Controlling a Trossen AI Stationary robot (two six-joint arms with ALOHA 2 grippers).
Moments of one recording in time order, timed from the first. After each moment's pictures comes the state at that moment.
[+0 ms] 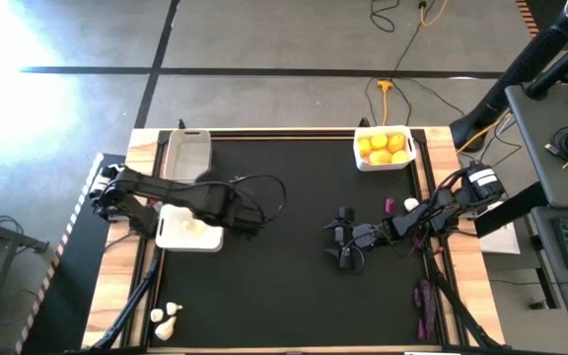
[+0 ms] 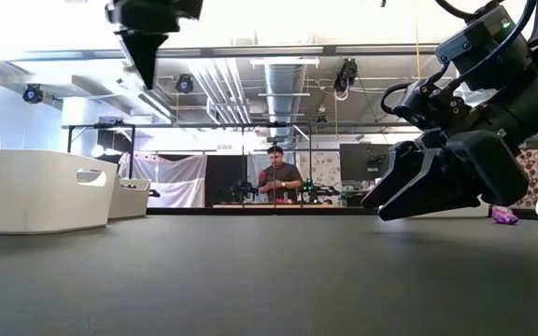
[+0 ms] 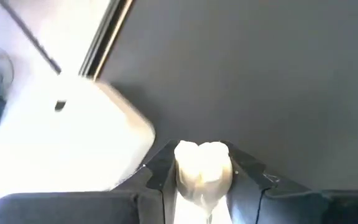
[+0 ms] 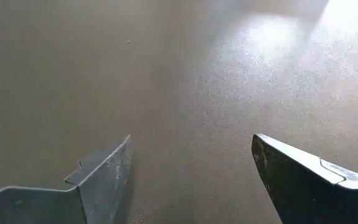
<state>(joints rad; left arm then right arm) -0.19 1.67 1.55 -1.57 -0.57 -0.81 0.26 1.64 0.37 0.69 0.32 0.05</state>
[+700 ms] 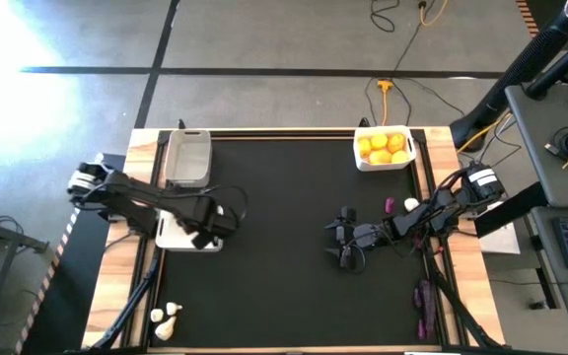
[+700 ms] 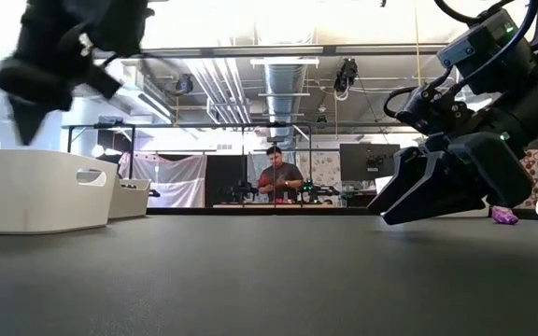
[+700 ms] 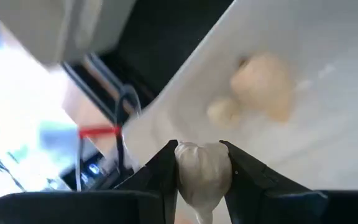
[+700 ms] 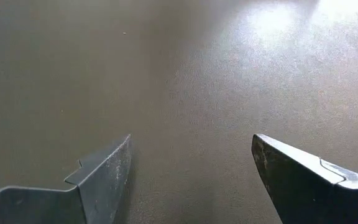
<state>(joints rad) -0.19 1.47 1.02 -1.56 -0.21 -0.96 0.26 1.64 0.35 0.69 0.32 0.11</state>
